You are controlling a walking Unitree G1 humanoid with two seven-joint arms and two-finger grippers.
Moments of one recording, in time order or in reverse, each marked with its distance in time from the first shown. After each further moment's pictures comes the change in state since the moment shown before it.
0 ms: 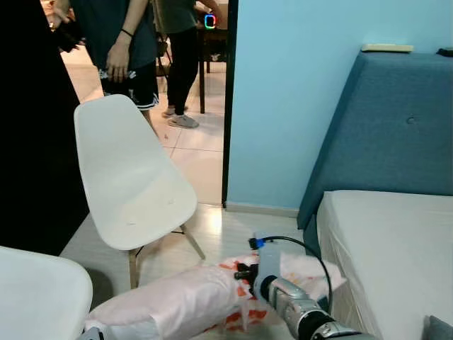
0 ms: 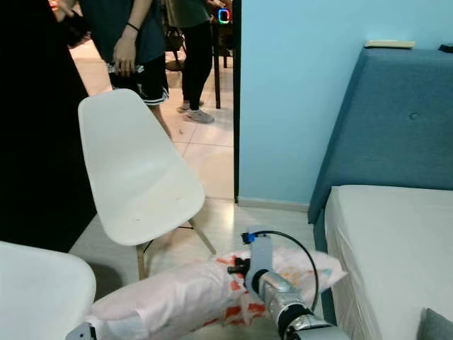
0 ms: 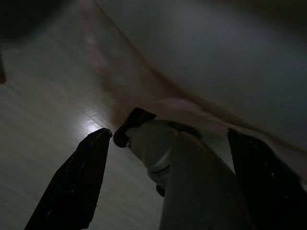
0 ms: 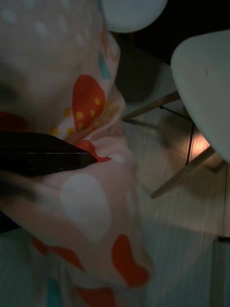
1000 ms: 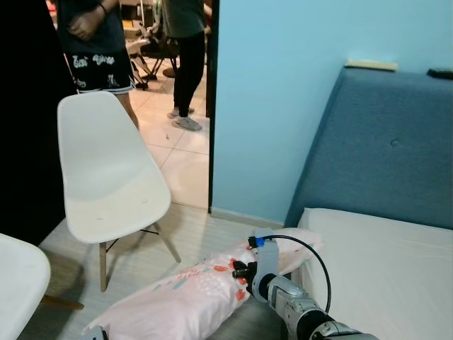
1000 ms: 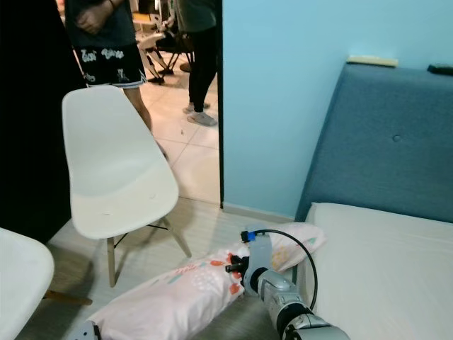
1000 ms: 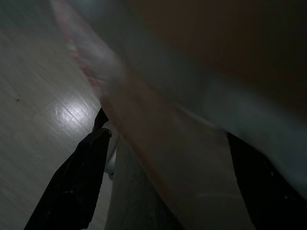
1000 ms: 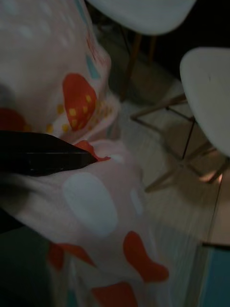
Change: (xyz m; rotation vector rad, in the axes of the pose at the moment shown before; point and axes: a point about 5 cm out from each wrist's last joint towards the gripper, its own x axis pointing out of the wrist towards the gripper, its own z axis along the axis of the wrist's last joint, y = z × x) left arm 0.002 -0.007 -0.002 -0.015 0.011 0.013; right arm 0.003 0.012 0.005 0.000 -0.030 0.119
